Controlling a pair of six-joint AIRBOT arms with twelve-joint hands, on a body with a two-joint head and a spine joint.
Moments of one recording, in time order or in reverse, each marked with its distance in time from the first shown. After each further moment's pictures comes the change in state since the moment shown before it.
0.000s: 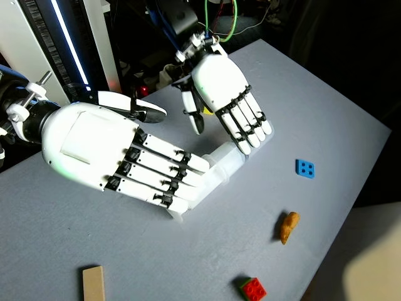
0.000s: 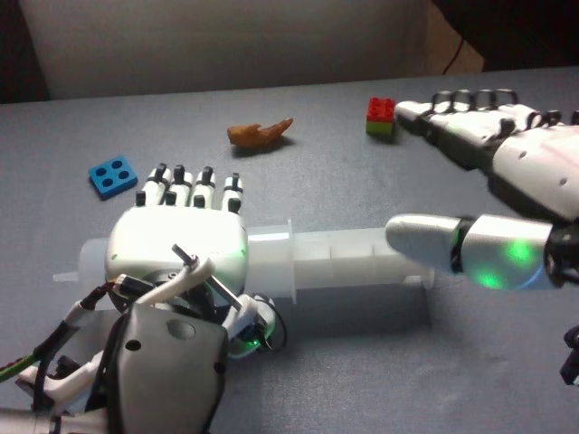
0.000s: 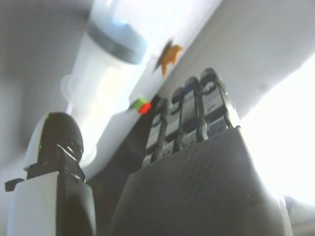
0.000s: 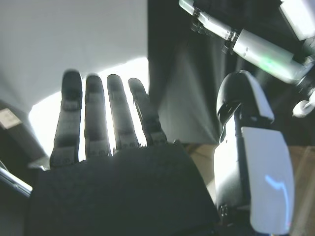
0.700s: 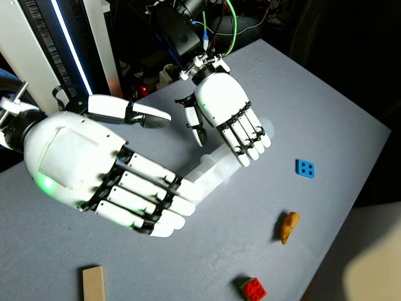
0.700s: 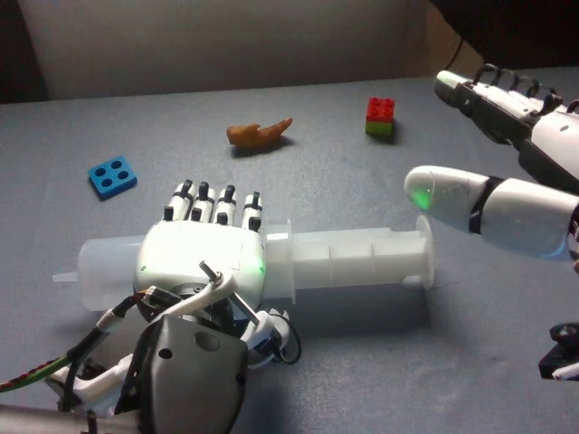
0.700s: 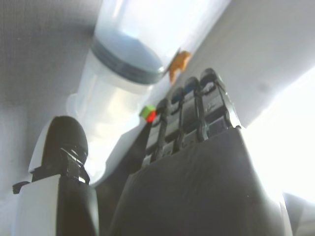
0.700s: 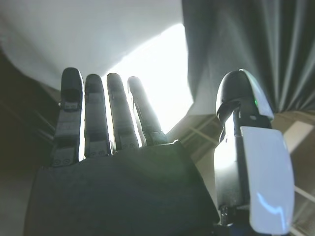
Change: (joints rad) left arm 0.051 -0.063 0.076 0.035 0.066 -0.006; right arm -0.043 -0.014 -0.003 0.012 0.156 0.198
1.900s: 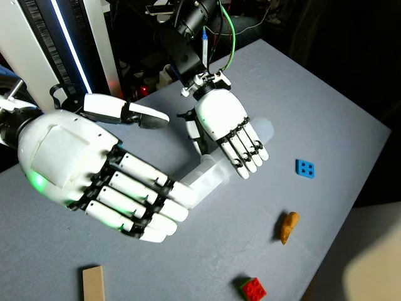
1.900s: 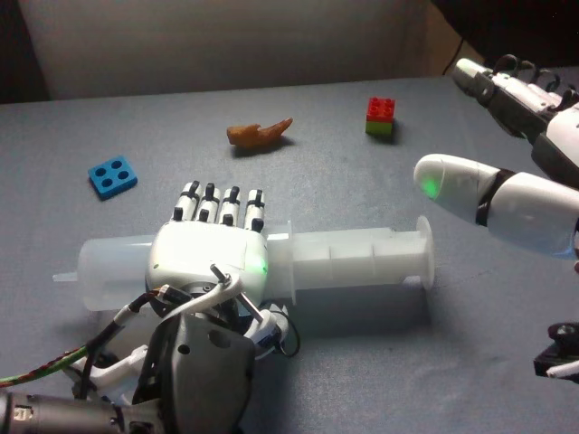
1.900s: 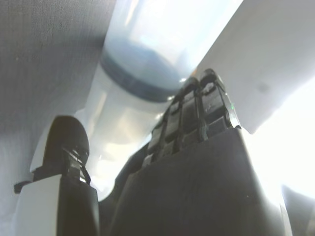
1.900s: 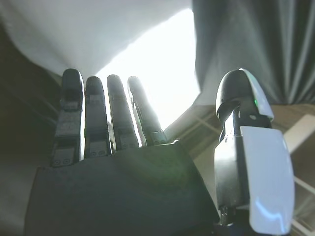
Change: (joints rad) left arm 0.053 -0.065 0.123 0.064 0.042 -0.031; right arm -0.024 -0.018 -0.023 0.038 0.113 -0.003
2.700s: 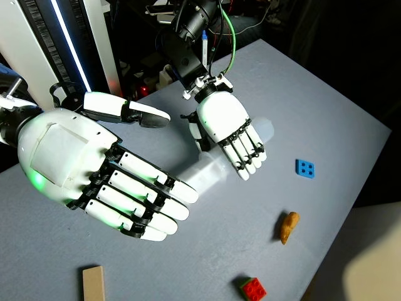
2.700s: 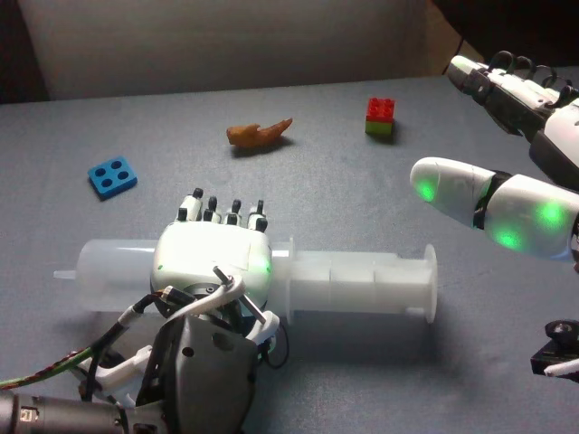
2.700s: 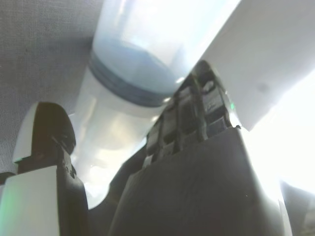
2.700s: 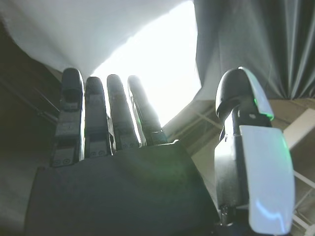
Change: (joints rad) left arm 0.010 -0.007 0.009 0.024 0.008 -0.018; right arm -0.002 -0.002 -0.001 -0.024 0.010 0.004
